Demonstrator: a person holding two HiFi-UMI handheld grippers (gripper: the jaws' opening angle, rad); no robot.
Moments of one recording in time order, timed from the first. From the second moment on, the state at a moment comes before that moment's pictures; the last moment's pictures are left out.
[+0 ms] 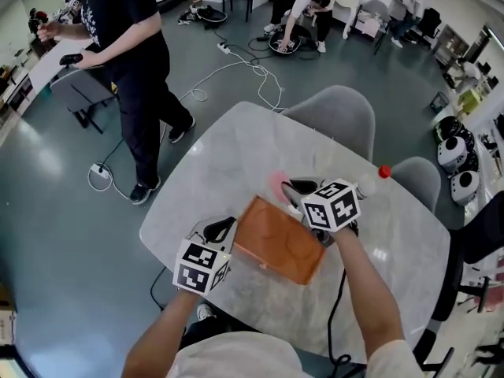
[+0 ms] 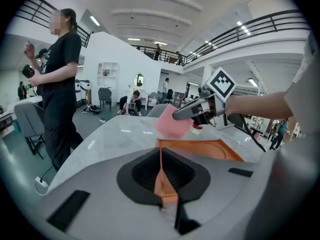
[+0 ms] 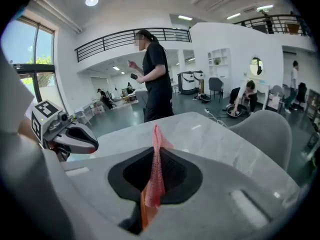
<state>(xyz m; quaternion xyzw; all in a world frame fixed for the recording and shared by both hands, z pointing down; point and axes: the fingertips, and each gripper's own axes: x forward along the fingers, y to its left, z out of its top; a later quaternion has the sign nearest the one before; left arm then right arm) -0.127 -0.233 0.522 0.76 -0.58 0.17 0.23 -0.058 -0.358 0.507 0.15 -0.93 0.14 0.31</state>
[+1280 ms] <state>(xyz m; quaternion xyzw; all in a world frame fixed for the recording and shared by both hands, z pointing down) -0.111 -0.219 0.535 0.75 -0.59 0.16 0.24 -0.056 -0.323 0.558 0.03 -0.90 0.24 0.35</state>
